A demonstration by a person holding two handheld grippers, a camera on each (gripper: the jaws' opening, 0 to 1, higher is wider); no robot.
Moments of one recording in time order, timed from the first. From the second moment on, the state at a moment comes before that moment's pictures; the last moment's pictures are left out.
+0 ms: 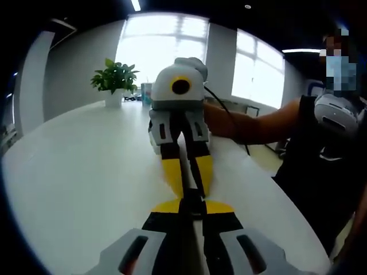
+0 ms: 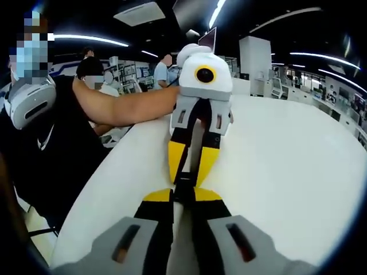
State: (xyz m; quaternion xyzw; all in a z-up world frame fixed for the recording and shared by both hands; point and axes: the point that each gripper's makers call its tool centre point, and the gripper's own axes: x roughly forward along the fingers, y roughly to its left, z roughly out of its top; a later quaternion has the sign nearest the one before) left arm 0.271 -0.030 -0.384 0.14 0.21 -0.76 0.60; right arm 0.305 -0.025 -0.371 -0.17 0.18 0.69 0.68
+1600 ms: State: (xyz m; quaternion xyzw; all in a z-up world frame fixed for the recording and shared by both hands) left arm 0.358 -0.031 -0.356 0.10 0.14 -0.67 0.72; right arm 0.330 -0.024 -0.347 -0.10 0.15 0.64 0.74
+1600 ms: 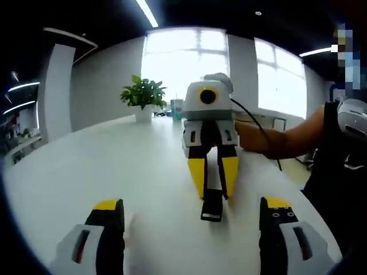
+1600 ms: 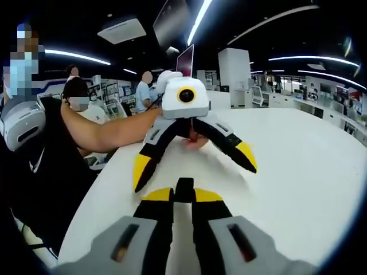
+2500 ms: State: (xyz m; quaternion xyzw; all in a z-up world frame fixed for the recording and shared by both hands) left arm 0.455 0.014 -0.309 0.11 0.04 -0.48 0.87; right arm 0.409 -0.069 -0.312 -0.07 0.09 0.47 0.88
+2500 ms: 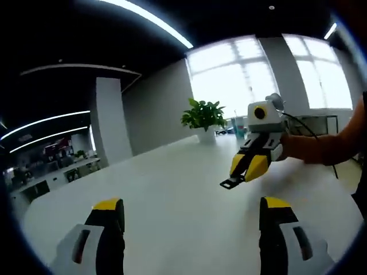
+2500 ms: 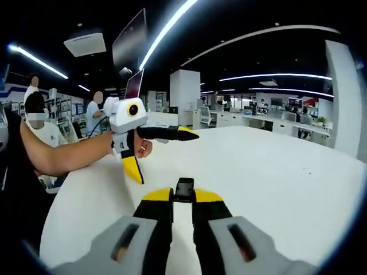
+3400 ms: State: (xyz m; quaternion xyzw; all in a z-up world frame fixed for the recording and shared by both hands) left arm 0.507 0.063 -0.321 0.06 0.08 -0.30 0.95; right arm 0.448 -0.115 -0.318 -0.07 0.10 0.31 0.94
